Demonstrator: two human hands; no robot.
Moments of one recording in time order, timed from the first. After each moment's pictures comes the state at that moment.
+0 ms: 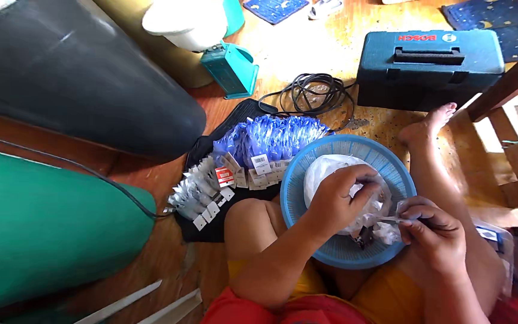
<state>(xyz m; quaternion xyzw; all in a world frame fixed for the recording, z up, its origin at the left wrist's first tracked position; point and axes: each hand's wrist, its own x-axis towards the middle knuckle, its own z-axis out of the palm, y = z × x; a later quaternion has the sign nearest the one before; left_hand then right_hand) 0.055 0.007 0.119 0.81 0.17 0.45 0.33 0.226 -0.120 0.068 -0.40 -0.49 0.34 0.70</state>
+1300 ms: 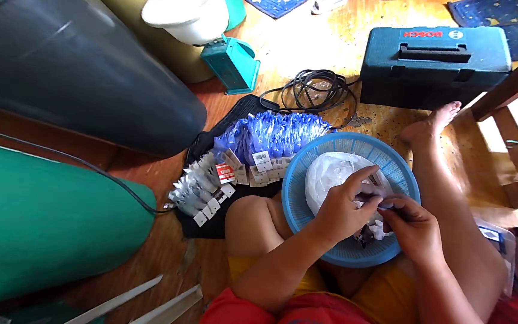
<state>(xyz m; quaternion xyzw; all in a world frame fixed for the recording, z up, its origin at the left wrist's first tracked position) 0.058 -0.009 0.104 0.76 0.24 0.37 0.48 0.196 -0.108 0.061 -0.54 -0.46 0.30 0.64</state>
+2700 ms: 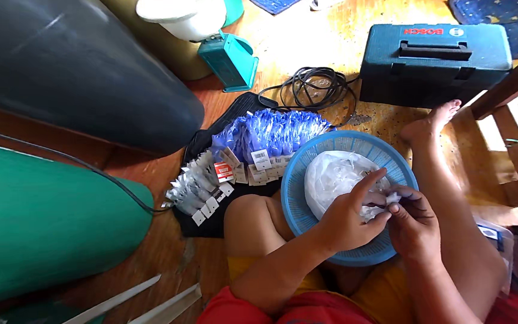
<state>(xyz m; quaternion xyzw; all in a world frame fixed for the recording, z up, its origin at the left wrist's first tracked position) 0.053 -0.017 0.103 0.78 0.17 0.35 0.49 0.188 -0.096 0.056 -0.36 -0.33 0.38 0.79</state>
